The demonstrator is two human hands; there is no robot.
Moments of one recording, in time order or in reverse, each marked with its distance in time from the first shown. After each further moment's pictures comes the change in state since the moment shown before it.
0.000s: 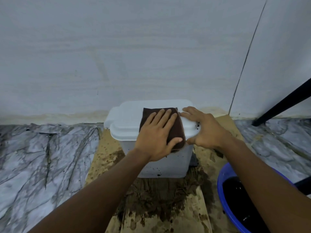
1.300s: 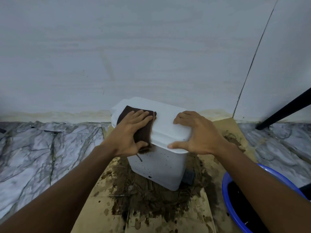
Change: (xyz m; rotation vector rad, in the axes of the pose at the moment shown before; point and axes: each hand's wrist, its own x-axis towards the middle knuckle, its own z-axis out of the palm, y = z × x) left_hand -0.050 -0.107 -0.025 -0.317 -0.055 0.029; right_hand -0.006 -0.065 0.014 -0.285 0.005 -0.076
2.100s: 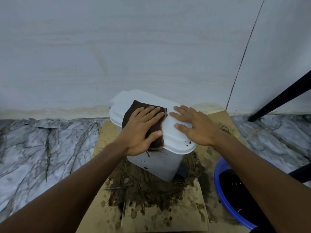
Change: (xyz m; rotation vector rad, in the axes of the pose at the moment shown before) left_hand 0.013 0.060 0.019 -0.030 0.034 0.037; right_hand -0.013 0.023 -0.003 0.068 -0.189 0.040
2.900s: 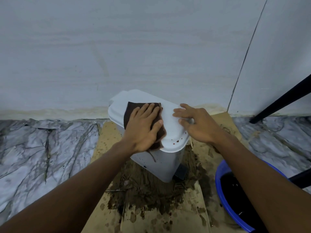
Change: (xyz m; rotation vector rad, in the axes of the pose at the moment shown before) left_hand 0.025 0.009 0.009 0.036 -0.019 -0.285; right_hand 0.010 0.001 -0.003 0.359 0.161 0.056
